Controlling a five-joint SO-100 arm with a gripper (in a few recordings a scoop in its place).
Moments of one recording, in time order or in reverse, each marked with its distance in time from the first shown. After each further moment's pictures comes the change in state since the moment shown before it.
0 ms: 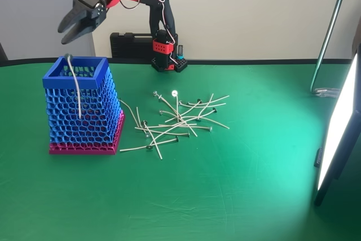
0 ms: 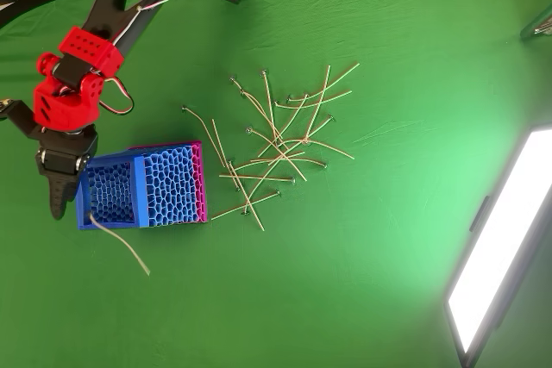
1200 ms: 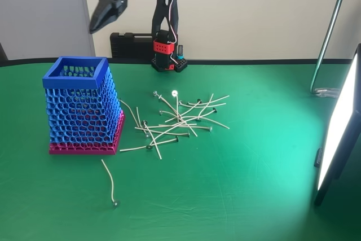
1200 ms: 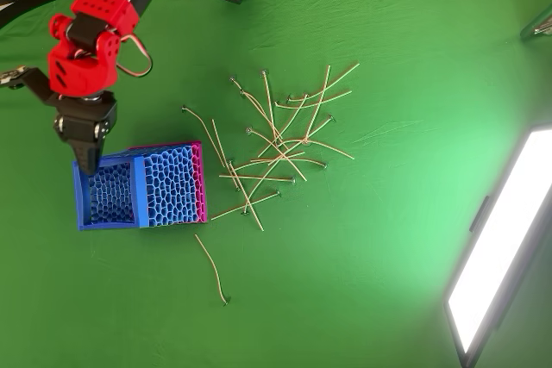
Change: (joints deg) arm -6.3 28.0 26.5 5.2 3.3
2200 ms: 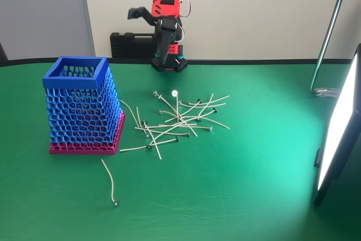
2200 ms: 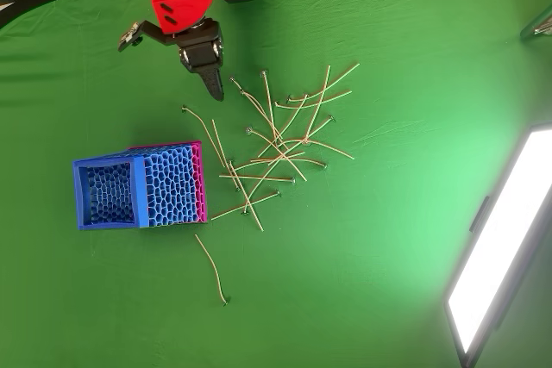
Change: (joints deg) arm -24.3 60.0 74.1 -0.6 8.3
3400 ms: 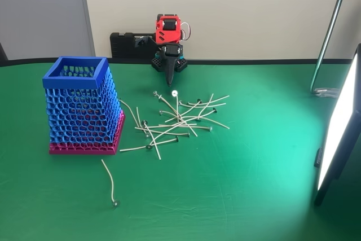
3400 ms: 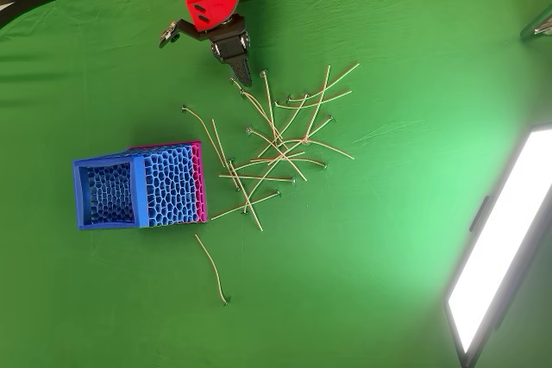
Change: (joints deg) arm -2.0 22.7 24.5 0.1 3.9
